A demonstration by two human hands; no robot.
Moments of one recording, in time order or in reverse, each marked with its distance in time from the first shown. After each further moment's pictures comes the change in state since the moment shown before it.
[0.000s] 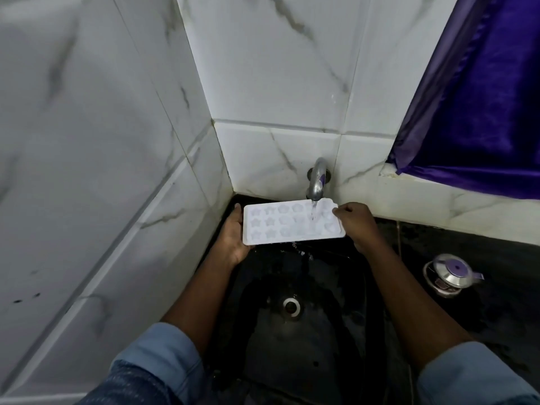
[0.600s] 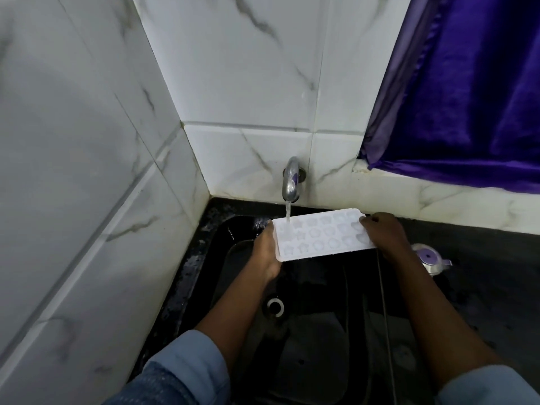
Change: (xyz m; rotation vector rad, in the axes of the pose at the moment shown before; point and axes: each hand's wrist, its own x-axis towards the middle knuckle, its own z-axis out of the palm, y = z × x) left_hand -0.015 -0.087 0.084 0.093 -0.035 -0.113; right_hand -0.004 0.052 -0.097 -0.239 0.143 0.090
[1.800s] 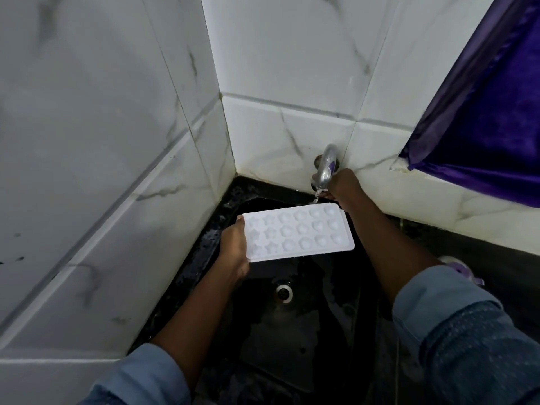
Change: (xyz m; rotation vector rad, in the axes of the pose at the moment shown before) left_hand -0.029 0.017 -0.098 0.022 0.341 0.185; right_hand 0.049 -0.130 0.118 0.157 -0.268 -0.030
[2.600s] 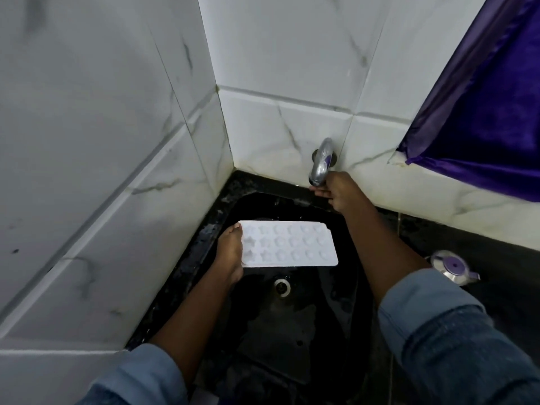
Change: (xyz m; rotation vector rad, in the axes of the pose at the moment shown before) left_hand -0.003 -0.019 -0.015 0.081 0.027 0.023; right_hand -0.033 -0.002 0.002 0.316 -0.139 0.131
